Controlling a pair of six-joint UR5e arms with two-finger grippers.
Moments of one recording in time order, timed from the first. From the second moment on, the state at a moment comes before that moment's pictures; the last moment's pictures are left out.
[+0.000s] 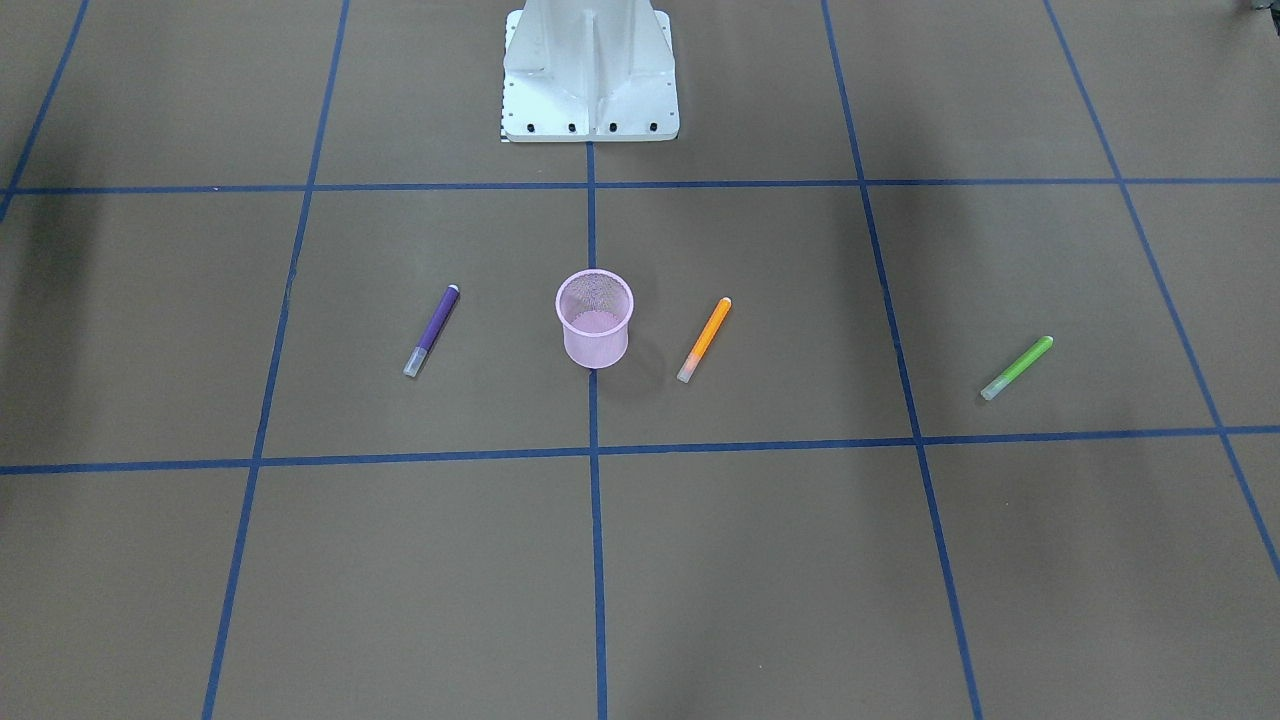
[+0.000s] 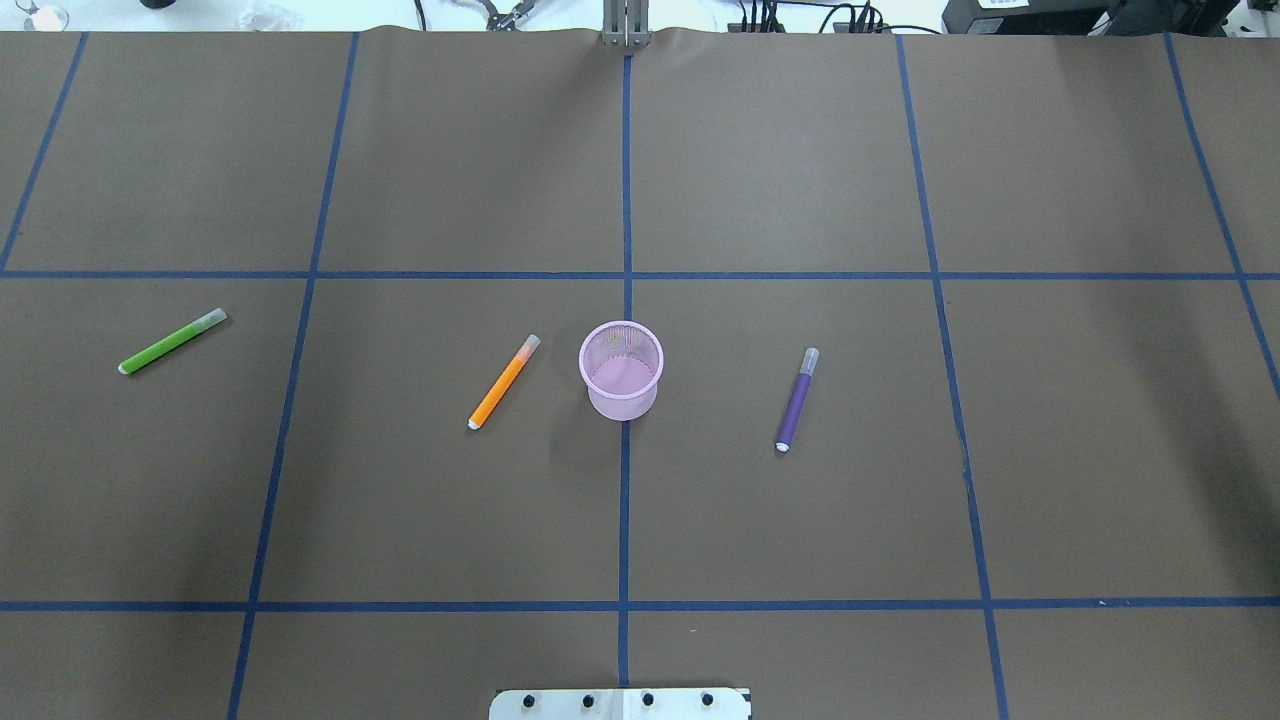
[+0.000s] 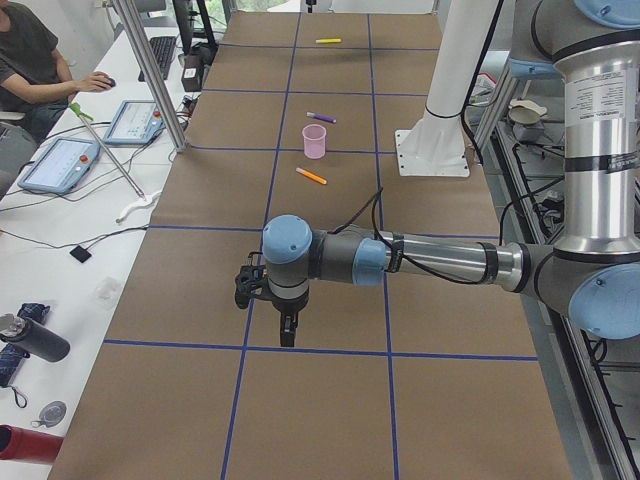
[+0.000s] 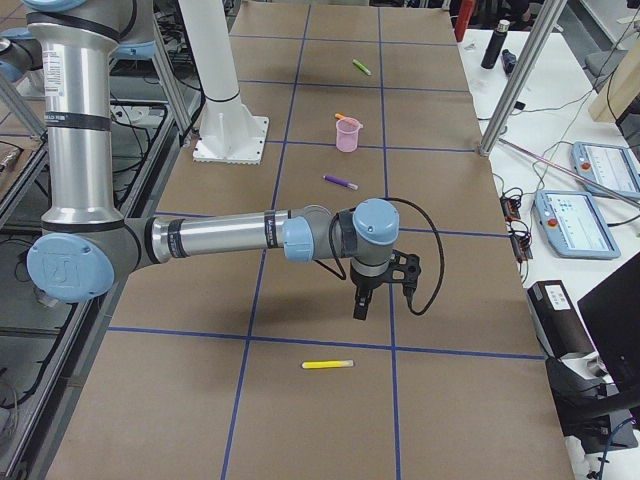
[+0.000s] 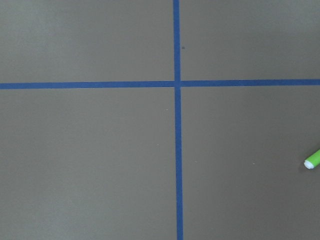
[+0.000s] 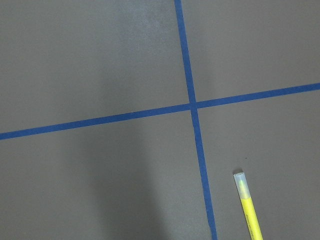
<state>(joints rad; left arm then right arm) -1.55 -1.46 -1.78 -1.57 -2.32 -0.08 1.50 -1.59 1.73 -1.60 2.35 0.31</state>
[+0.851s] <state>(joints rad) -1.55 -1.45 -1.80 -1.58 -2.33 -0.07 1.50 -1.59 1.72 -1.62 2.36 0.31</state>
